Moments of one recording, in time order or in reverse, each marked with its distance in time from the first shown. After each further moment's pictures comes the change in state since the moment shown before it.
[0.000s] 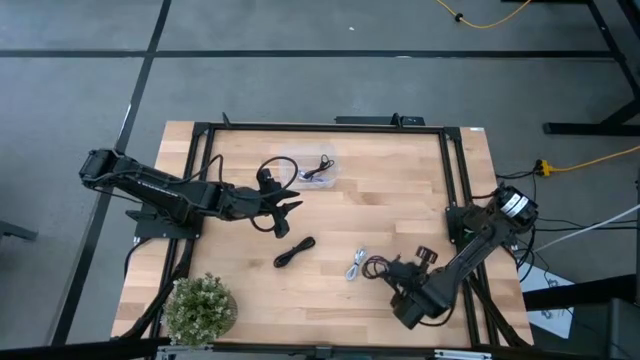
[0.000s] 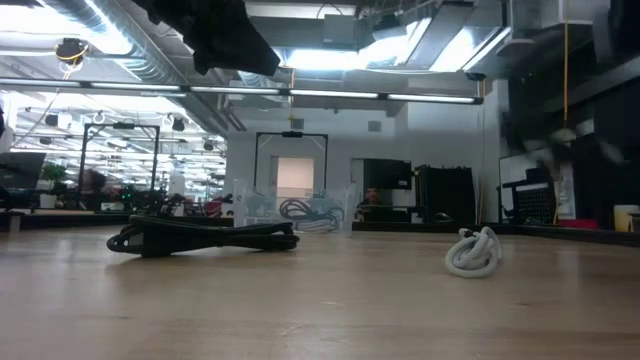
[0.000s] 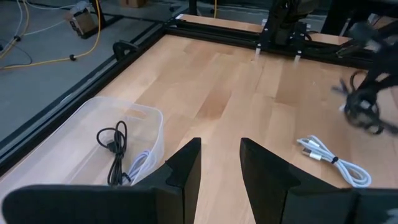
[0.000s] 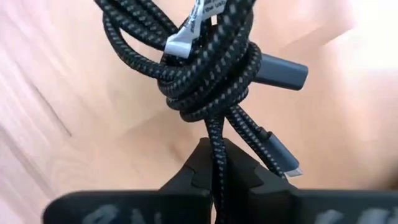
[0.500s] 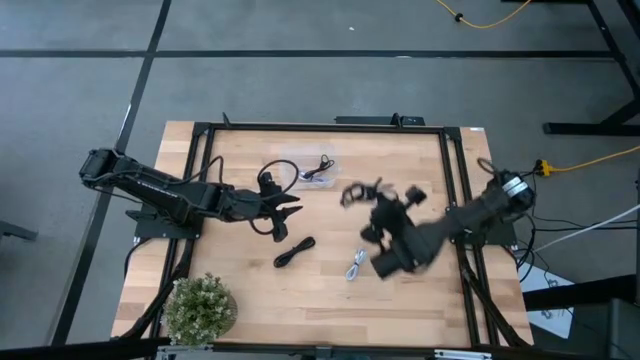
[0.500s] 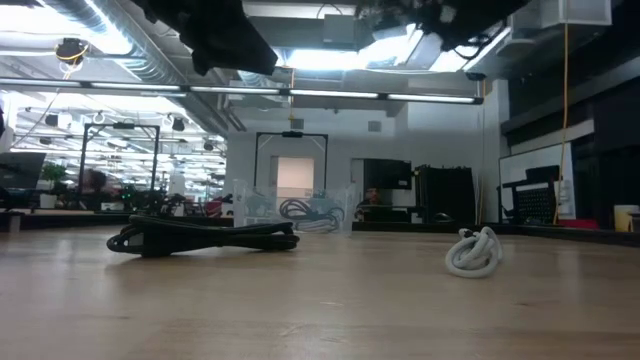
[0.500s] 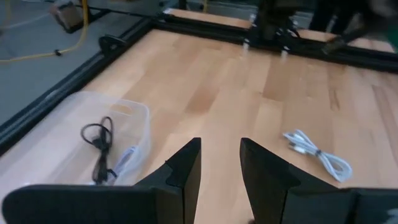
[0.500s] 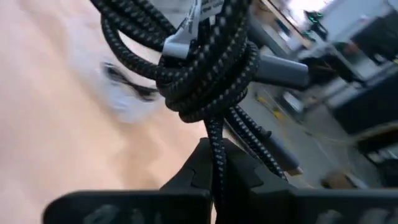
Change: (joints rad) left arm -0.015 0.000 0.001 -0.018 0.043 -0.026; right arm -0.318 -0.082 0.268 -0.409 0.850 -0.082
